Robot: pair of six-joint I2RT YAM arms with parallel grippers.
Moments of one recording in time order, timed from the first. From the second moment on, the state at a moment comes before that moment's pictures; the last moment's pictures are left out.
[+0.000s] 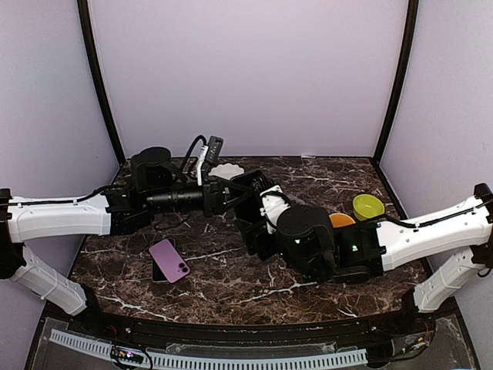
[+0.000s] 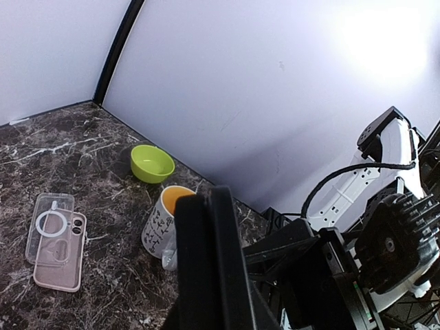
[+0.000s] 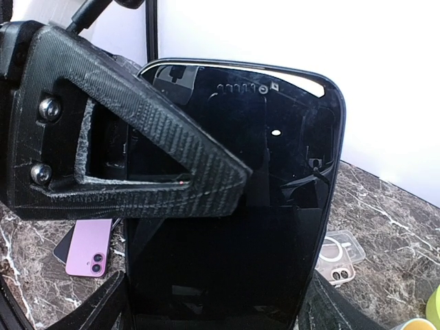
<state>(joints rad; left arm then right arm) -0.89 1.36 0.93 0.31 0.41 -0.47 1.42 1.45 1.01 0.08 0.81 0.20</state>
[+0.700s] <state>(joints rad) -0.92 1.47 0.49 0.66 0.29 -0.02 1.20 1.39 0.89 0.18 0.37 0.15</state>
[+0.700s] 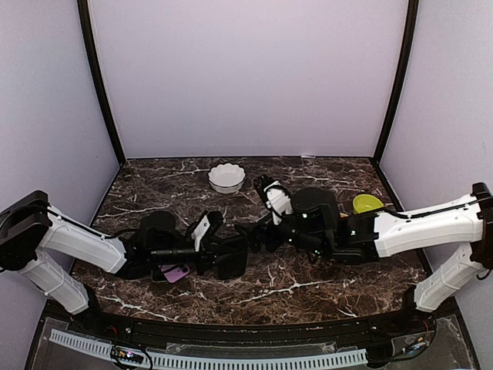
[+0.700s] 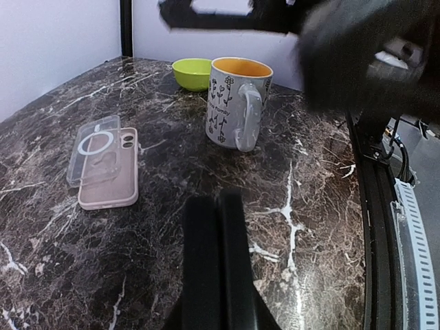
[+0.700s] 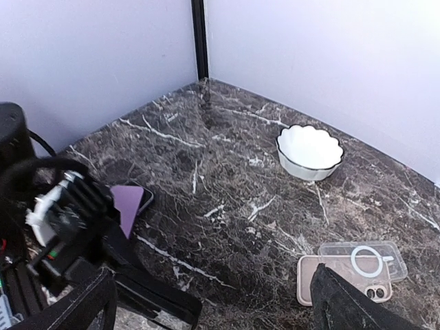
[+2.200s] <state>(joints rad) -0.92 1.45 0.38 0.81 0.30 0.00 1.18 1.65 0.96 0.25 0.34 0.15</state>
